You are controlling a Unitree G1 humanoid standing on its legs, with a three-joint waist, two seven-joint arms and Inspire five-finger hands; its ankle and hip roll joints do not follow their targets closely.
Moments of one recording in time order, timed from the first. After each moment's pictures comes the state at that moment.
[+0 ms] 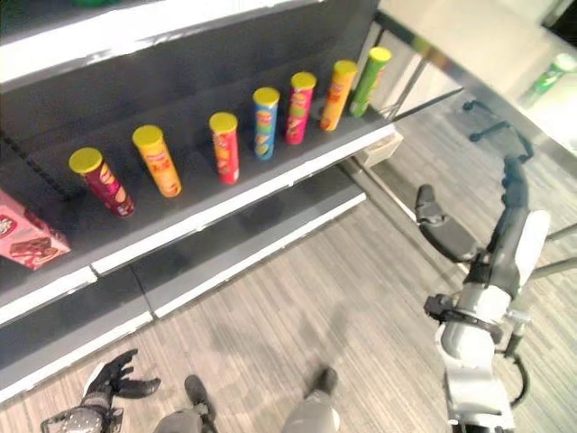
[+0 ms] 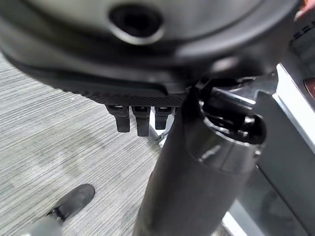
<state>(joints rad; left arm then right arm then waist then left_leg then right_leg) 0.21 0.44 -0.04 0.79 -0.15 -0.09 0.08 0.03 -0.64 -0.21 -0.10 -0.08 -0.16 -0.48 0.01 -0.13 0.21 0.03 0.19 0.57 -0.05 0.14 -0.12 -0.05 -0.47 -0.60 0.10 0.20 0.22</state>
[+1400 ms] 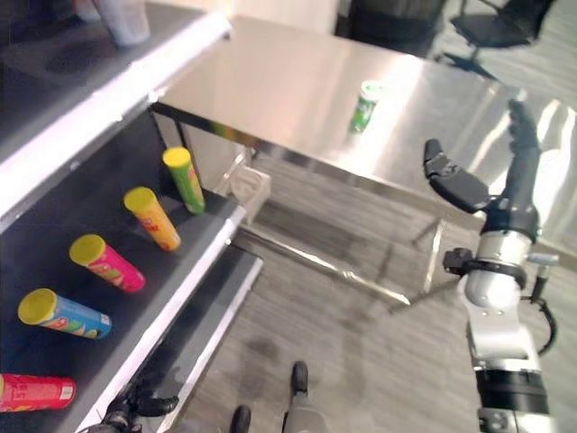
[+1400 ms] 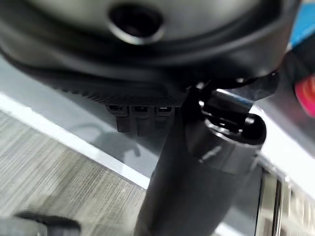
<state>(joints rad) 0.19 0.21 -0.04 0.86 -0.19 -0.08 0.09 -0.20 -0.83 -0.25 0.10 0.03 -0.11 -0.45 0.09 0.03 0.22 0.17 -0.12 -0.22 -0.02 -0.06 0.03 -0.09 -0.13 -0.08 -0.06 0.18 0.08</state>
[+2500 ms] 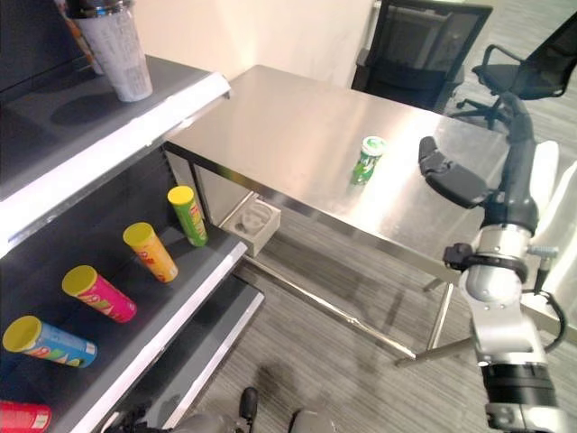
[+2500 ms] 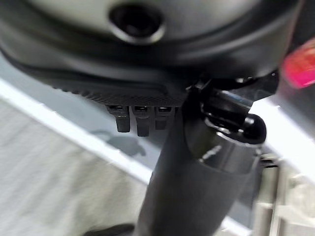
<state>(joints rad) 0.15 0.31 -0.10 0.92 -0.15 -0.07 0.07 -0.23 -0.82 -0.16 0.10 0.05 -0.13 -0.44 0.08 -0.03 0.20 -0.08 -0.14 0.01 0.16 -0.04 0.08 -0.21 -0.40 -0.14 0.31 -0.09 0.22</state>
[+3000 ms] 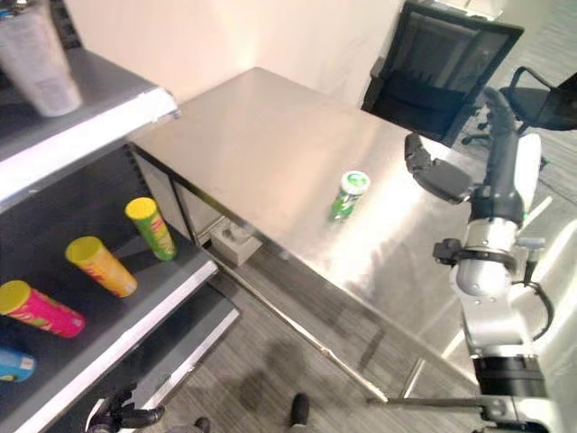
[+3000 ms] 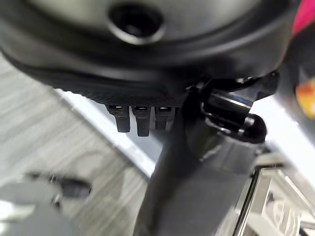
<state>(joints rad) 0.19 0.28 -0.02 0.88 -0.22 -0.08 0.10 -0.25 -0.84 -0.17 0.14 0.05 -0.11 -0.40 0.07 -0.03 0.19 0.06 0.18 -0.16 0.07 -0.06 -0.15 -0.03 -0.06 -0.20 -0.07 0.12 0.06</state>
